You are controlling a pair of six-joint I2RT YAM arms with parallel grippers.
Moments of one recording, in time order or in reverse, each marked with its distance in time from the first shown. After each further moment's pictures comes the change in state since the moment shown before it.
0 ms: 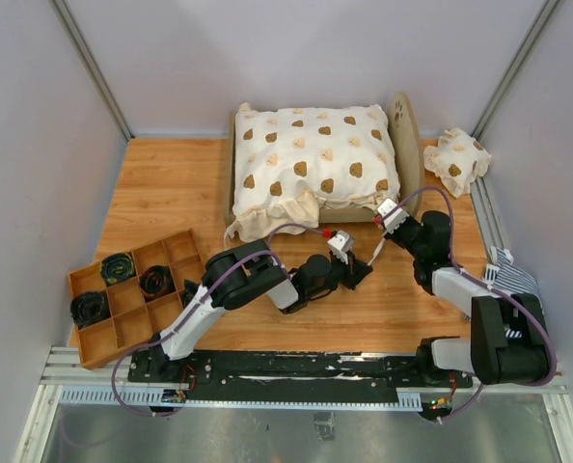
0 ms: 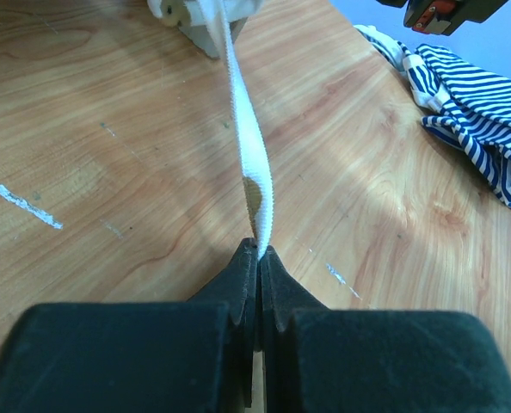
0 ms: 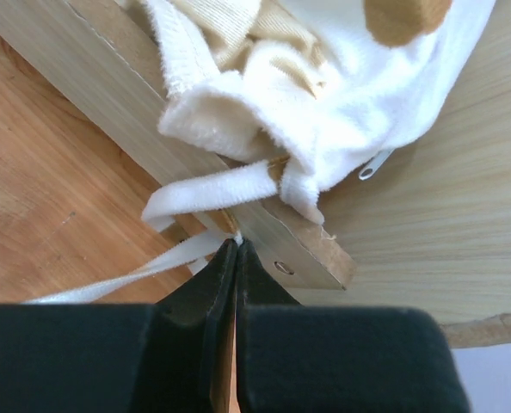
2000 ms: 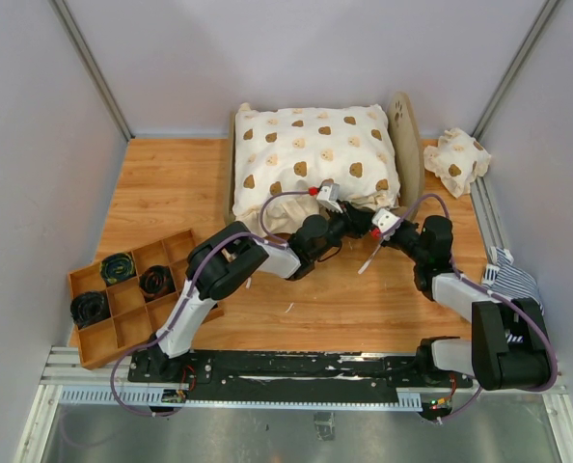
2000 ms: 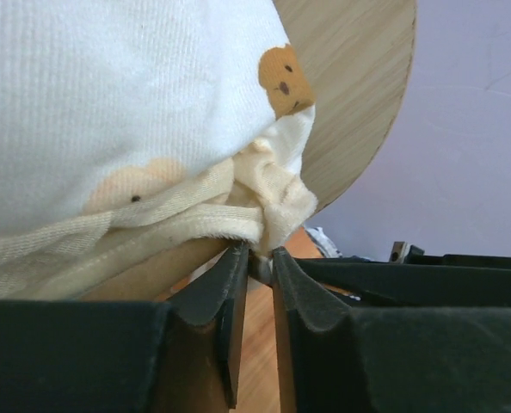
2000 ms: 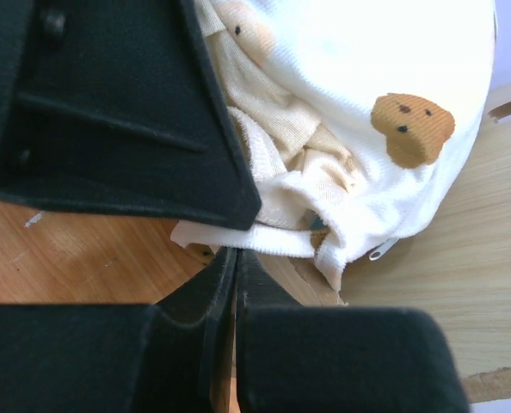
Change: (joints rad) left arm 0.133 -0.090 0.216 -0.085 -0.068 -0.247; right arm 0.002 -0.028 -0.049 0.127 -0.223 -0.071
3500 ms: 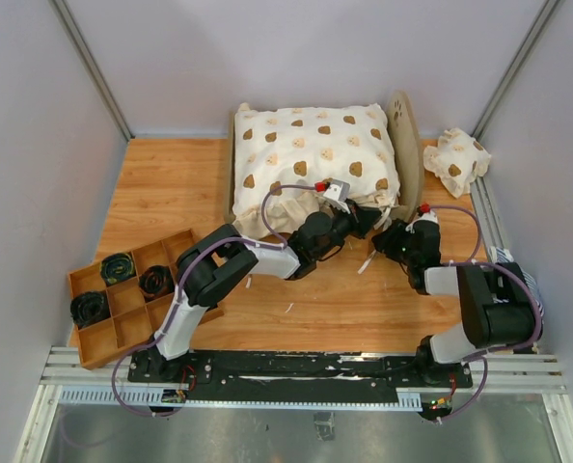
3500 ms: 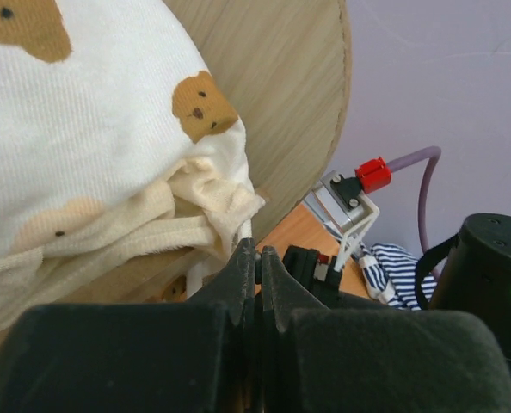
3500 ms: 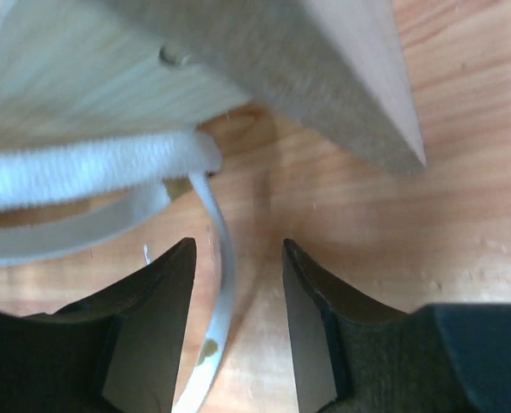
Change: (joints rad) left arm -0.036 -0.100 -0.007 -0.099 -0.023 0.193; right arm -0.003 0.201 -0.018 -0.059 0.346 1.400
